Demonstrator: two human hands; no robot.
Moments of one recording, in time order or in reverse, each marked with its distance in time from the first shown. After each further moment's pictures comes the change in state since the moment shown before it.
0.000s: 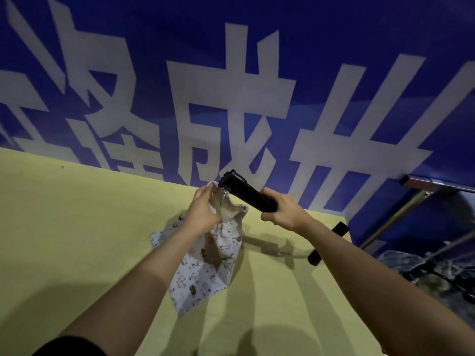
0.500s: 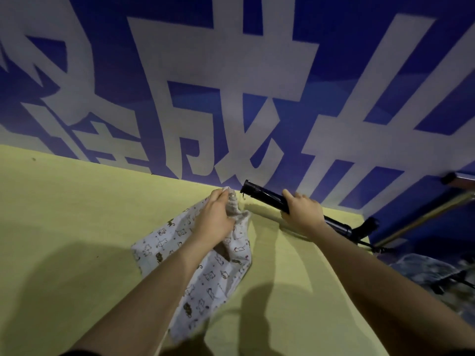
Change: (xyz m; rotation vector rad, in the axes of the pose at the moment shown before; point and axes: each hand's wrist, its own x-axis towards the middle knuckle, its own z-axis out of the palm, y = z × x) left_hand 0.069 -0.017 0.055 0.256 -0.059 -0.022; right_hand 0.064 0.106 0.023 -0.657 0.053 0.237
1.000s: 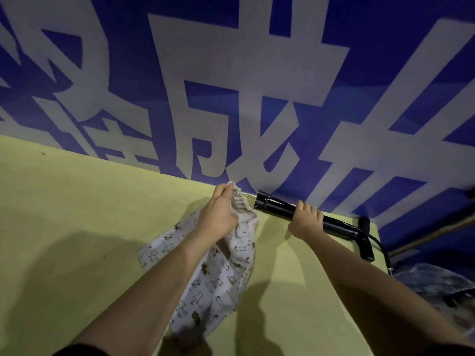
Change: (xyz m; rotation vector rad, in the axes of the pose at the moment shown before) left_hand 0.018 -0.018 -0.015 -0.006 0.005 0.004; right_hand 0.018 -0.022 0.025 0.134 -0.262 0.343
